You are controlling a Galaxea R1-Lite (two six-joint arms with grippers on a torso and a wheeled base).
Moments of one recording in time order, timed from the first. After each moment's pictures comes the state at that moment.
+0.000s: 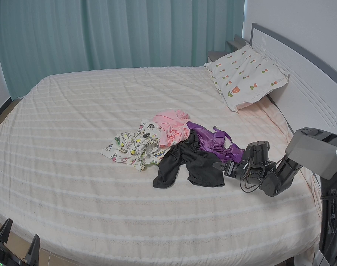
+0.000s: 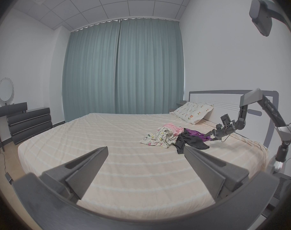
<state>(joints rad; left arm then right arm) 0.00 0.02 -0.02 0.00 -0.05 -0.01 0.29 2.39 -0.98 -0.89 0.09 0.53</state>
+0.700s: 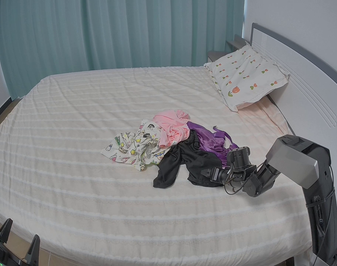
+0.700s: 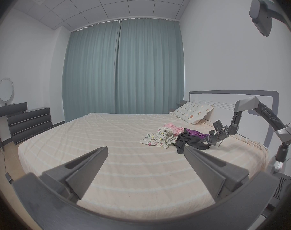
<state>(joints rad) 0.00 0.02 -0.02 0.00 -0.05 -0.01 0.36 2.56 -1.21 -0.73 0.02 0.51</state>
